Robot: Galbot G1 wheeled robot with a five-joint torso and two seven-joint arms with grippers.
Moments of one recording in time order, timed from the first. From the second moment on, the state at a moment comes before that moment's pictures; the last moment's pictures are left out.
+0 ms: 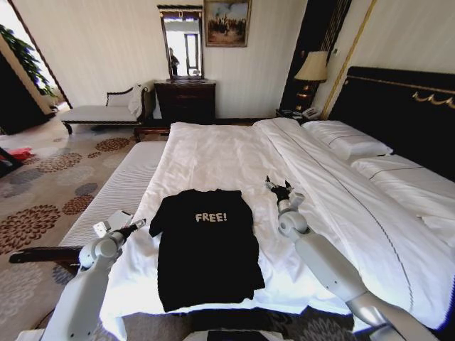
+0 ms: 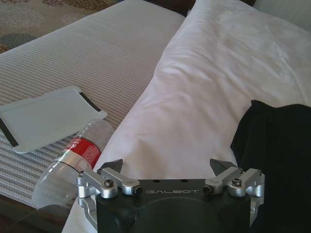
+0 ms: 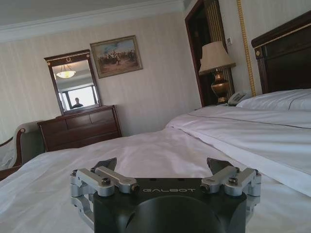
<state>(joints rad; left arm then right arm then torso) 1.12 -1.10 -0.68 -1.66 -0.88 0.67 -0.27 -0.73 0.99 0.07 1.50 0.85 0.09 0.44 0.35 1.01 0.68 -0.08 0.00</state>
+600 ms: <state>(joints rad) 1.09 -1.15 -0.55 -1.75 -0.90 0.70 -0.31 -0.73 1.00 0.06 1.48 0.85 0.08 0.46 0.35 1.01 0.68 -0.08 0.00</state>
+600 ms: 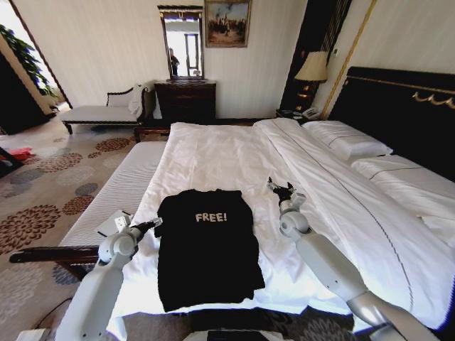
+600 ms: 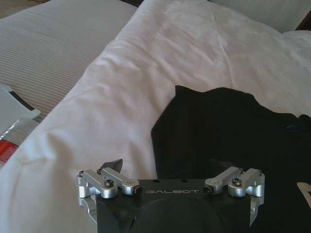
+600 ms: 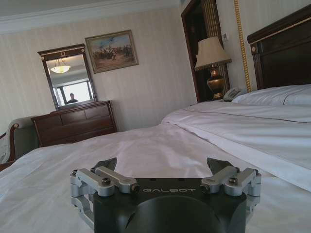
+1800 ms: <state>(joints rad) 1.11 -1.09 -0.70 -1.67 -0.81 0.69 -0.29 -0.73 1.01 0.06 1.46 0.84 0.08 0.46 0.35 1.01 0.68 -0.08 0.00</state>
